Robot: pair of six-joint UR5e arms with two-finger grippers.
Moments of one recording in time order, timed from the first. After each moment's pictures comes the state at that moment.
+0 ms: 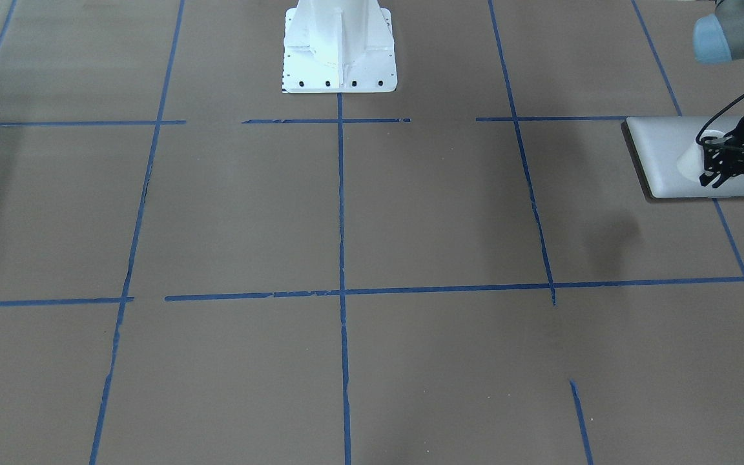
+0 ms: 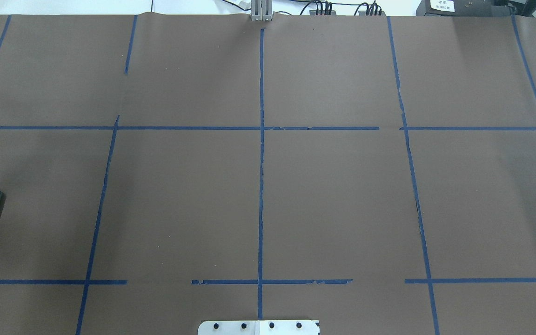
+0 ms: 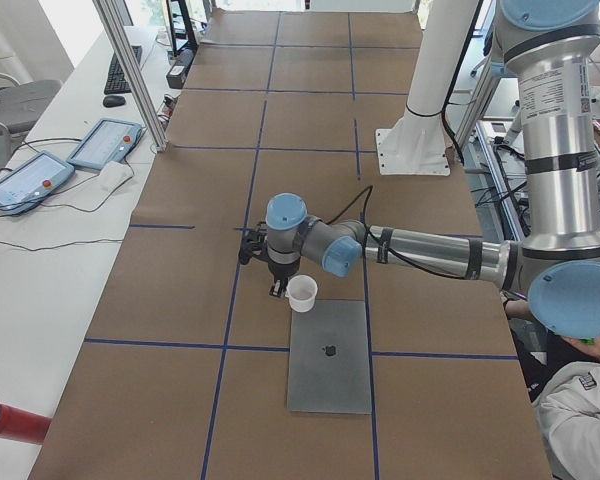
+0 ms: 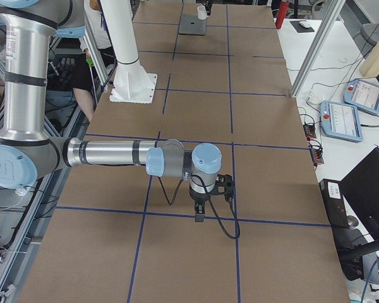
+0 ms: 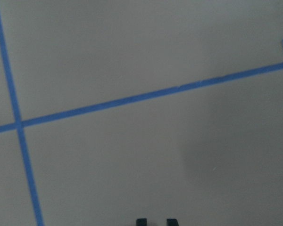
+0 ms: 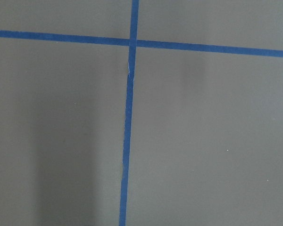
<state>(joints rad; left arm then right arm) -1.25 -1.36 -1.80 -1.92 -2.24 -0.23 1.54 -1.71 1.75 -1.64 2.28 -0.05</state>
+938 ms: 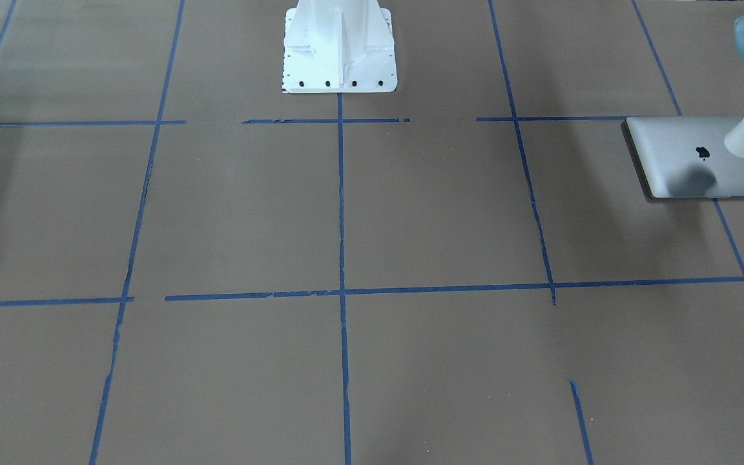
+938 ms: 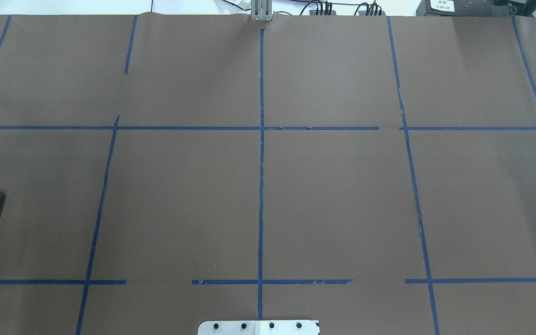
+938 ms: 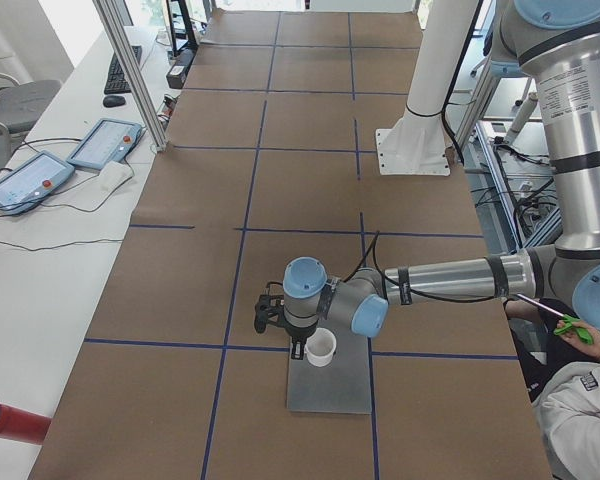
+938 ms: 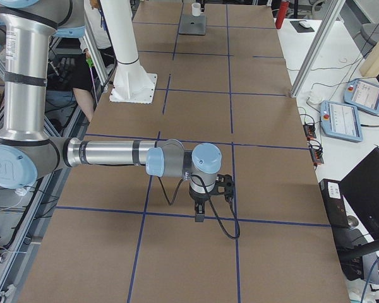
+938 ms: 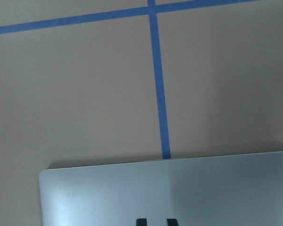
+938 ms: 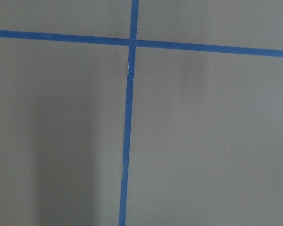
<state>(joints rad) -1.31 -1.30 -1.59 -2.15 -2.24 -0.36 1.54 -1.71 1.75 -1.64 2.28 -0.05</state>
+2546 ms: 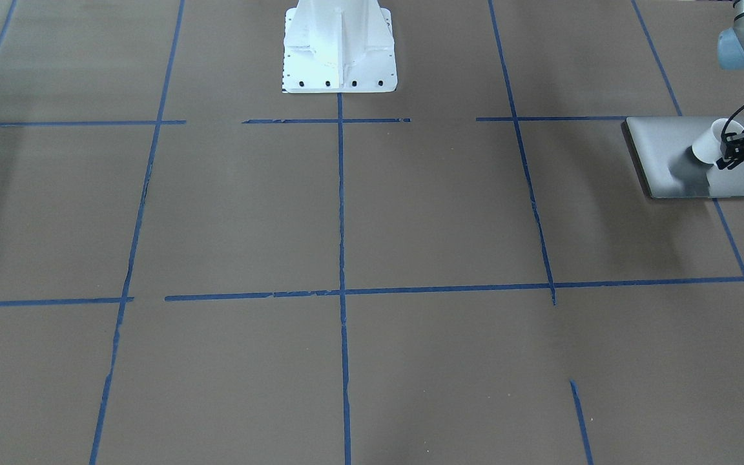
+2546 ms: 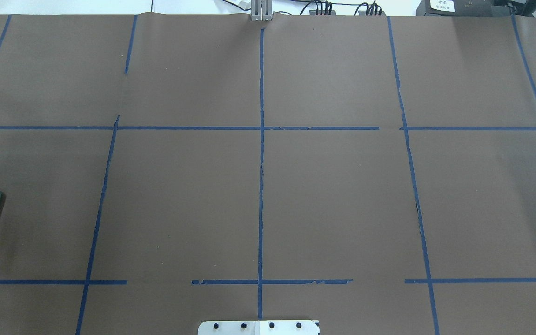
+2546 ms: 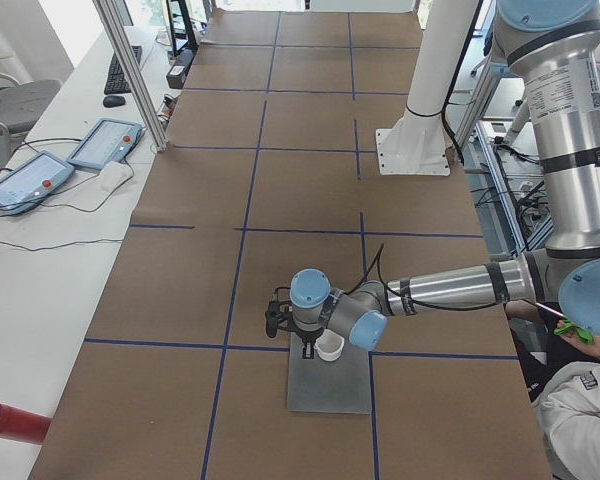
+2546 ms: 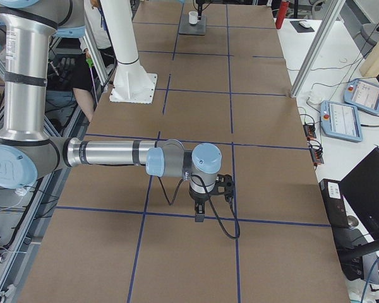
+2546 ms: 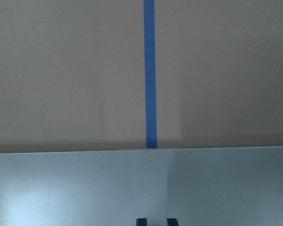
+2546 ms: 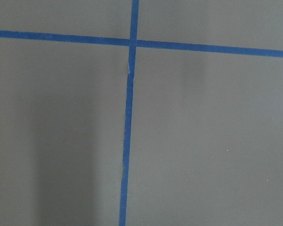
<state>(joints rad) -1.20 -1.30 -1.54 -2.24 -2.29 -0.48 1.54 -1.71 1.75 -1.64 2.28 -0.05</state>
